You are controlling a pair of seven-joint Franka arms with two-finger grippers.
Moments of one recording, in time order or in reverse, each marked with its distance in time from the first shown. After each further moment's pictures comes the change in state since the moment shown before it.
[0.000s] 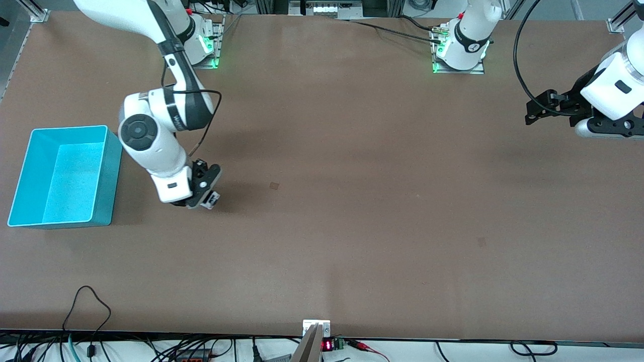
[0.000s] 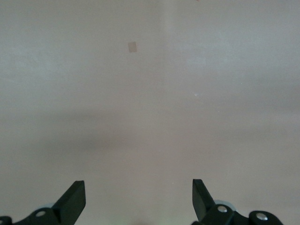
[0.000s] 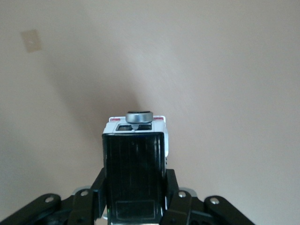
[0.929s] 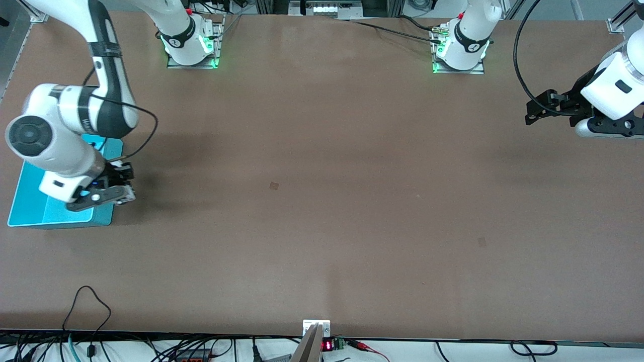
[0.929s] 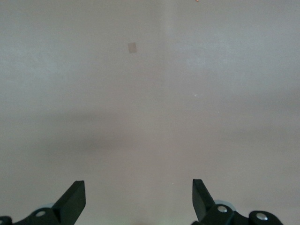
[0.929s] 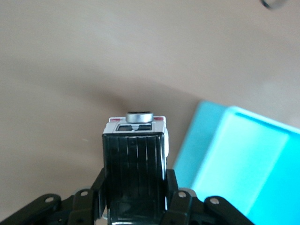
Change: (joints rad) left arm 0.000 0.000 0.000 0.001 0.000 0.001 0.000; right arm -0.004 -0.045 -0.343 -0.009 -0.043 -0.145 0.348
